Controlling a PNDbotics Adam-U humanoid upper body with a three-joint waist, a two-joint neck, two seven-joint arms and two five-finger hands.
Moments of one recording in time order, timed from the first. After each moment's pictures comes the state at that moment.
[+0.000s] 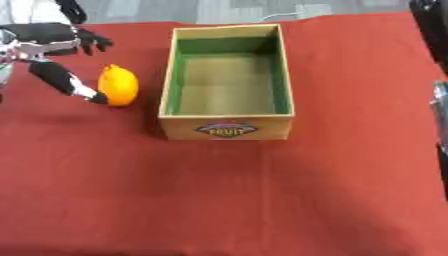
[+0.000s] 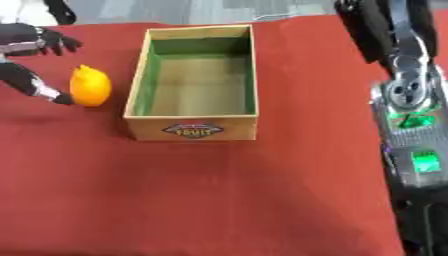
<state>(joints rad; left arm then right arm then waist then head) -1.06 0.53 -0.18 -0.88 -0.92 -0.48 -0.58 -0.56 -0.33 0.04 -1.98 0.45 0.23 -0.02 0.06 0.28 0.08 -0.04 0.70</state>
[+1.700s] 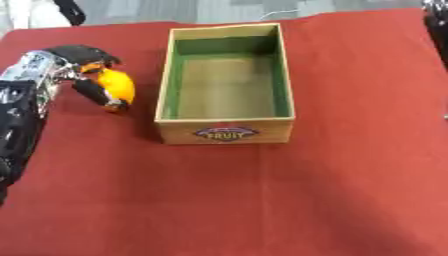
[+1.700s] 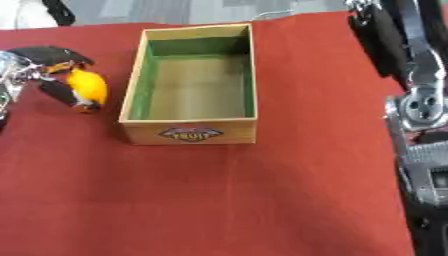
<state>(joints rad) -1.14 0.42 -0.04 -0.62 -1.37 -0.28 -0.41 -0.57 -0.33 0.06 -1.98 0.44 0.23 -0.01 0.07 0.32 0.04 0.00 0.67</state>
